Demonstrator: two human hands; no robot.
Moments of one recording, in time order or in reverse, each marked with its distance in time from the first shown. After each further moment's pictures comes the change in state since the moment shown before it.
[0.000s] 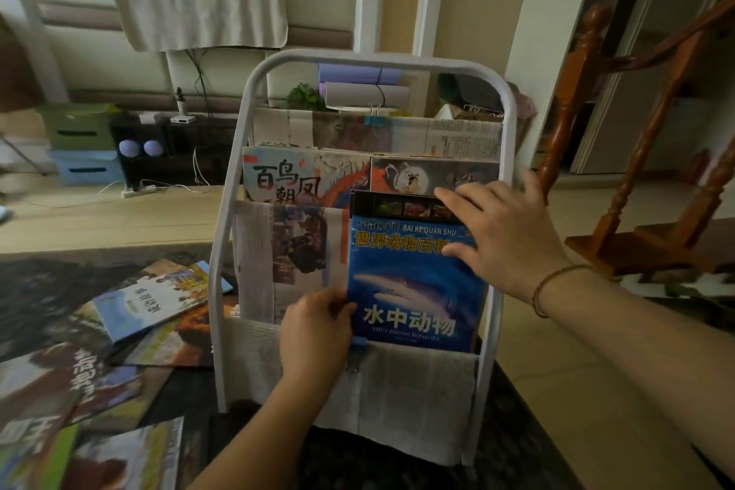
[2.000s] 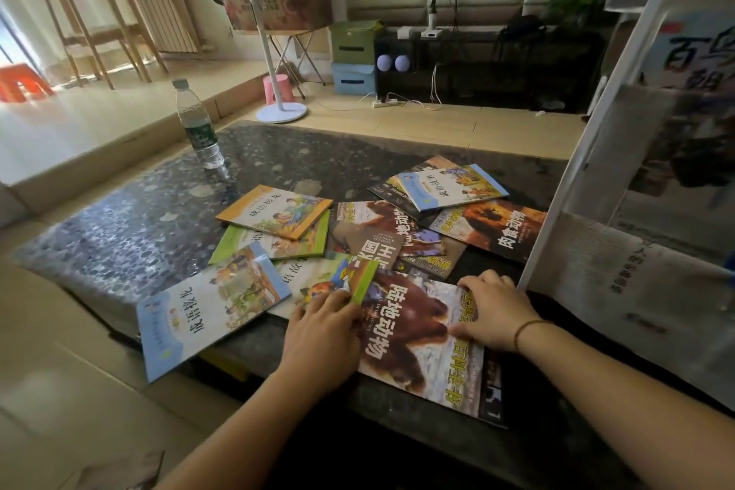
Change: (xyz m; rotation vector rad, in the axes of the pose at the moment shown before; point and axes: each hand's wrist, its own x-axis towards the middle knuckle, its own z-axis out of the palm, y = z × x) left_hand -0.173 -0.204 -0.271 0.901 -0.228 -0.379; right_hand -0.031 -0.396 0.066 0.690 -0.892 -0.216
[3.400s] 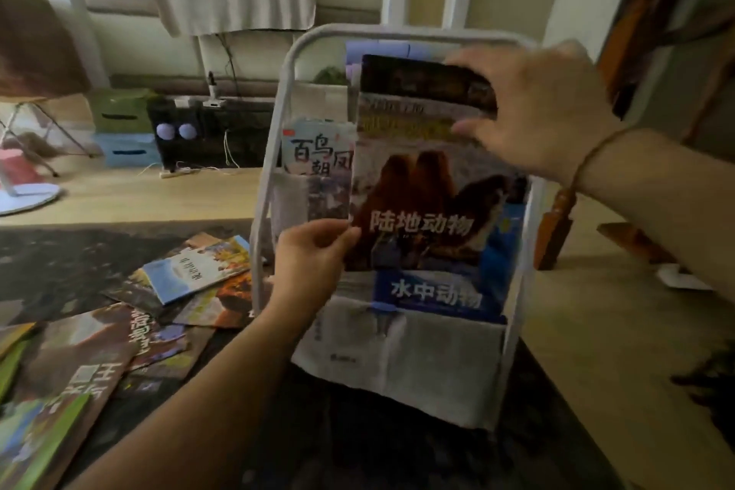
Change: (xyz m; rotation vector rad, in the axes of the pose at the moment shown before) left_hand 0.075 0.335 -0.118 -1.270 0.147 0.399; right_hand -0.219 0.179 -0.324 -0.531 0.992 0.086
